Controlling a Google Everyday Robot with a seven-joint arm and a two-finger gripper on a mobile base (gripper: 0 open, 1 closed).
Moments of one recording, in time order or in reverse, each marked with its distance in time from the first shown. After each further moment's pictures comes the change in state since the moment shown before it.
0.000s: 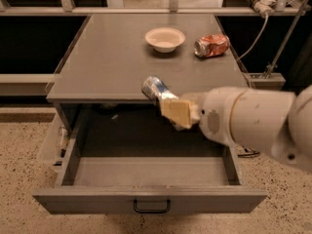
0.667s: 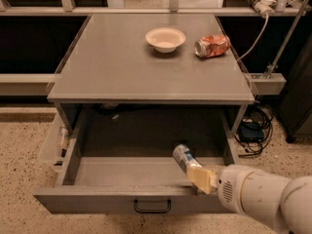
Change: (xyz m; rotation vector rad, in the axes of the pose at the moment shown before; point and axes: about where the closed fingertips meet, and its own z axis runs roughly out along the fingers) arm 0.180 -0.054 -0.003 0.155 0.186 0.278
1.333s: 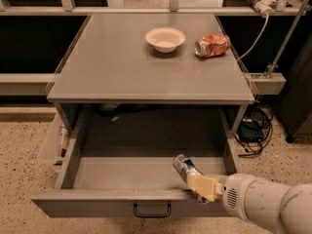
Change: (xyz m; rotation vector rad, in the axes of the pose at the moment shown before) arm 0.035 -0.030 0.011 0.039 0.058 0.072
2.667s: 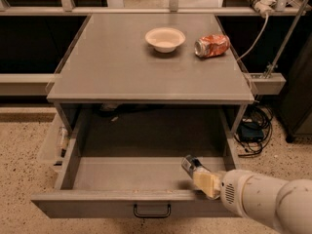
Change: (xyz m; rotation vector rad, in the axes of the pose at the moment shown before) arm -0.010 0.002 -0.001 0.021 -0.004 -0.014
